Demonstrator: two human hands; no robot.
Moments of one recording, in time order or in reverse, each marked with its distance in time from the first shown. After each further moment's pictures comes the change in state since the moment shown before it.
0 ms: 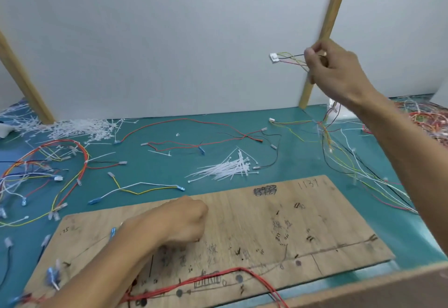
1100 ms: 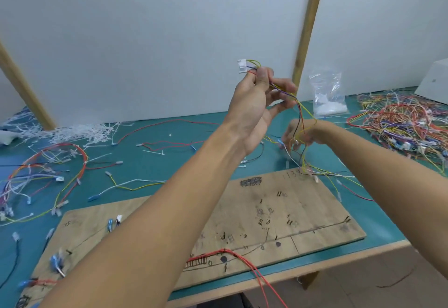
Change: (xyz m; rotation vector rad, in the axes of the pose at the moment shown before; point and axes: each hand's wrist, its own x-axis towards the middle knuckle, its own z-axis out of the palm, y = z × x) left_hand 0.018 0.155 -0.135 -1.847 0.530 0.520; right_hand -0.058 0.064 0.034 -0.257 -0.937 0.531
